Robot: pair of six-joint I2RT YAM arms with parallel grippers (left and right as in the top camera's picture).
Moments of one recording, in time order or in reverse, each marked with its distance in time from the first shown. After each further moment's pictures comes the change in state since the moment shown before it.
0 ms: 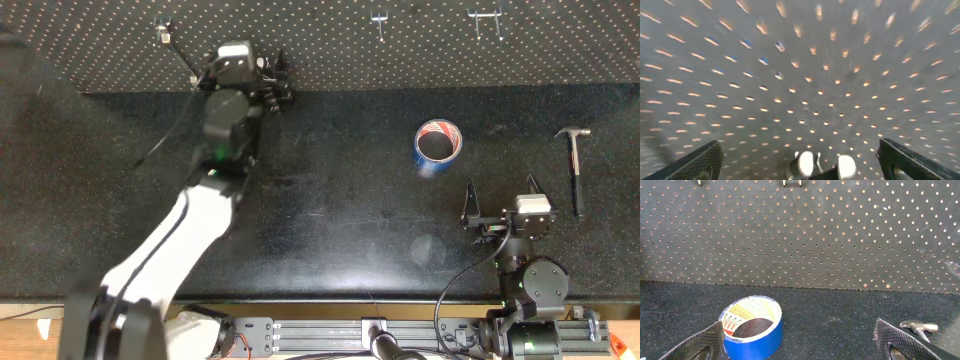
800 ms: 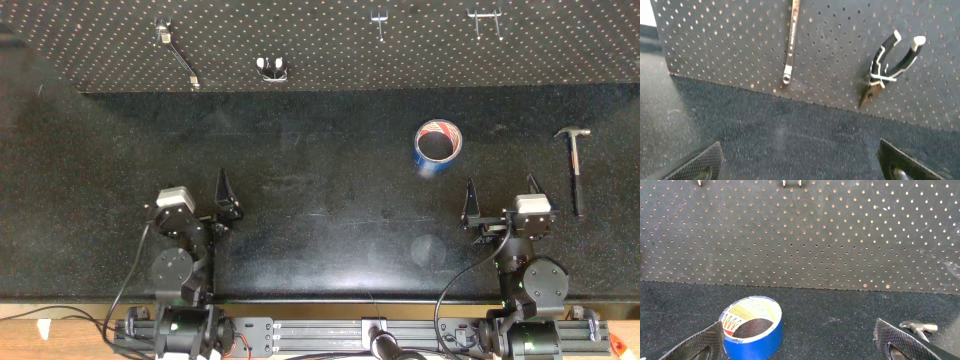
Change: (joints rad) left arm 0.234 -1.145 -0.749 -0.331 0.076 0.000; right arm 0.000 0.000 0.000 0.000 0.000 0.000
